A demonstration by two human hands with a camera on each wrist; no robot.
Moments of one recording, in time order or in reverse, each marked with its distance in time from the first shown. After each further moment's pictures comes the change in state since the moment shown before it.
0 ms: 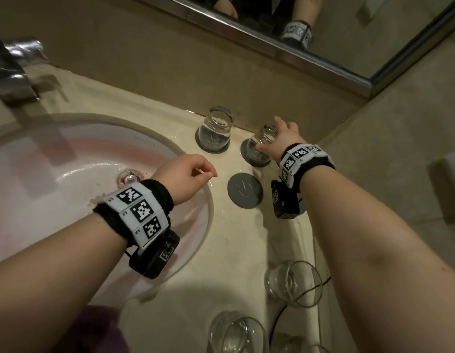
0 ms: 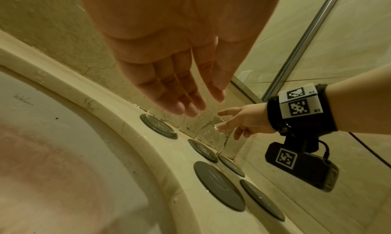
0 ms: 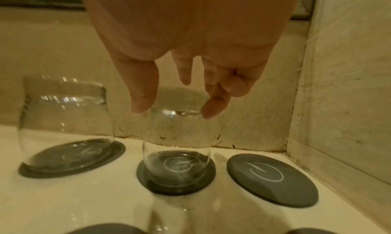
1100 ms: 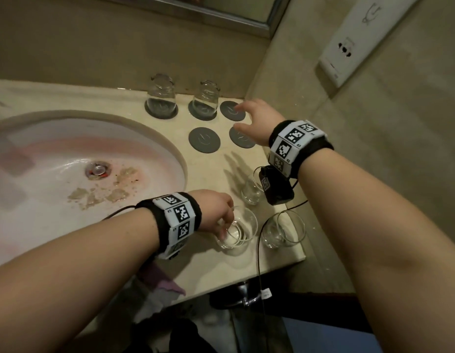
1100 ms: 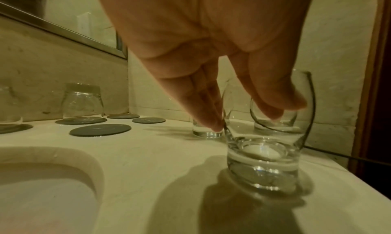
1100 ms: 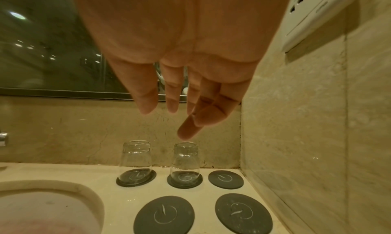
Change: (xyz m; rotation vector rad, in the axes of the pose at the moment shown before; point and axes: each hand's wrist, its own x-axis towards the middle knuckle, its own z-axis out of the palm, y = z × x) left_hand -0.116 0.017 0.072 0.832 -0.860 0.672; right_hand -0.193 0.023 -0.009 -0.026 0.145 -0.080
